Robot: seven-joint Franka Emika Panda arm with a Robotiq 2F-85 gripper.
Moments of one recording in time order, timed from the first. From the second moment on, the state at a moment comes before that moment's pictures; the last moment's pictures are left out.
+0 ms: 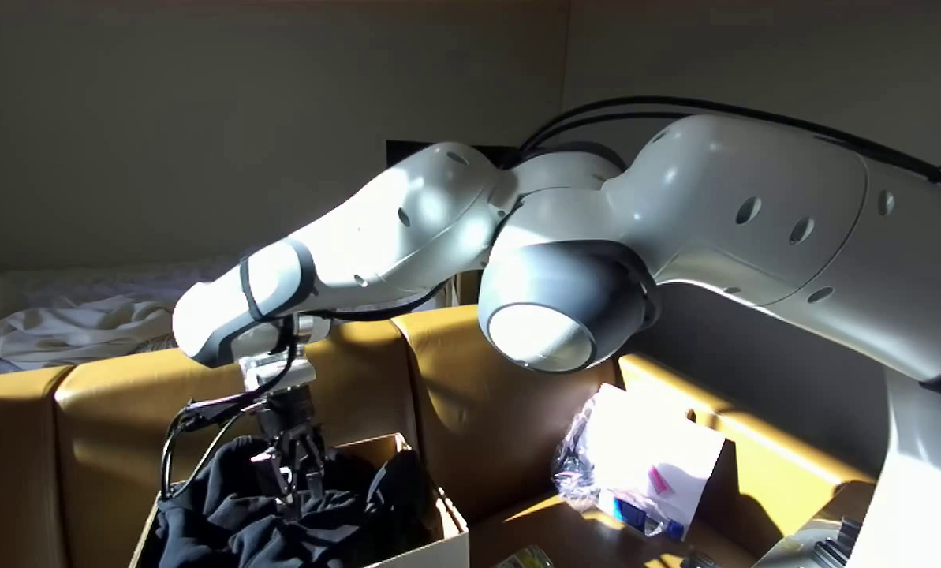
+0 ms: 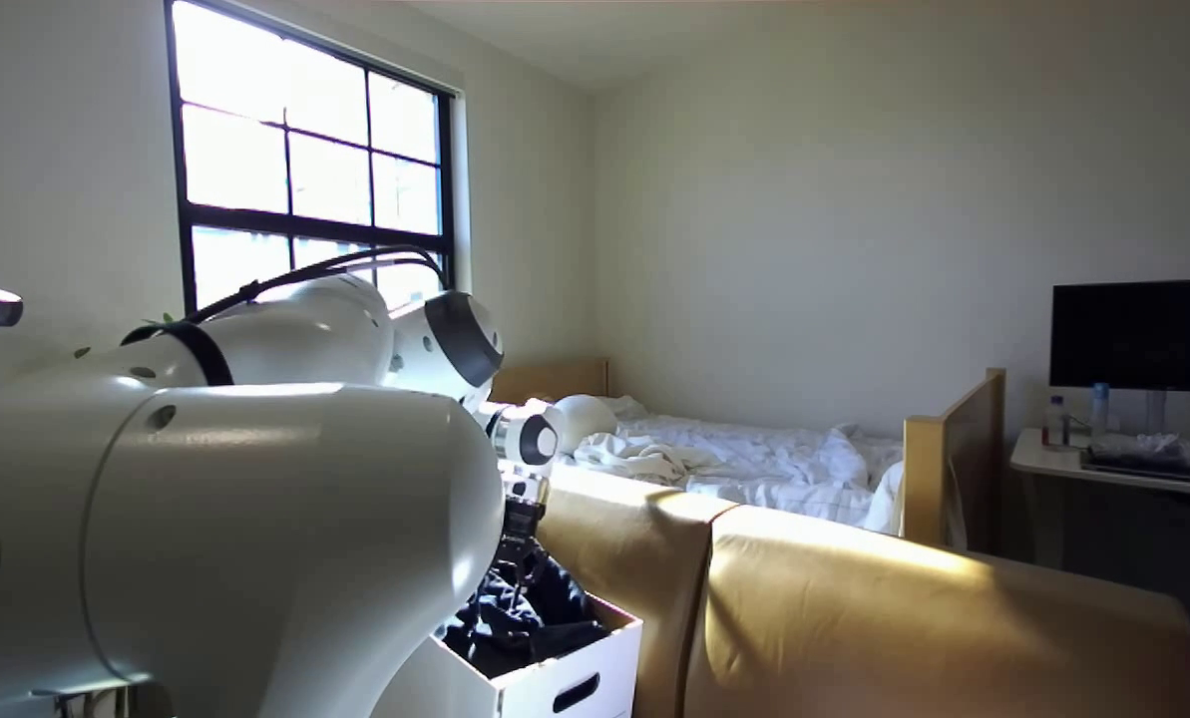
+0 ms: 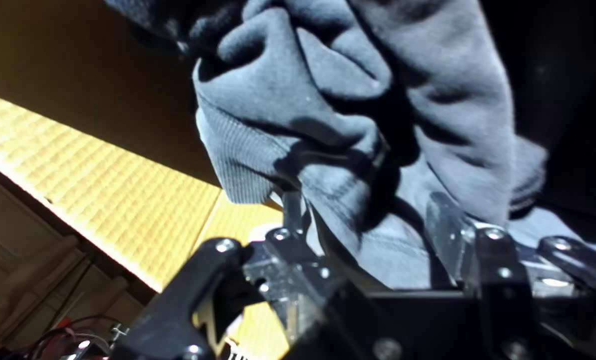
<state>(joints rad) 0.88 1.21 -0.54 -1.01 0.69 1.66 2.59</state>
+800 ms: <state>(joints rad) 1.01 0.86 -0.95 -0.94 0.55 1.26 2.61</state>
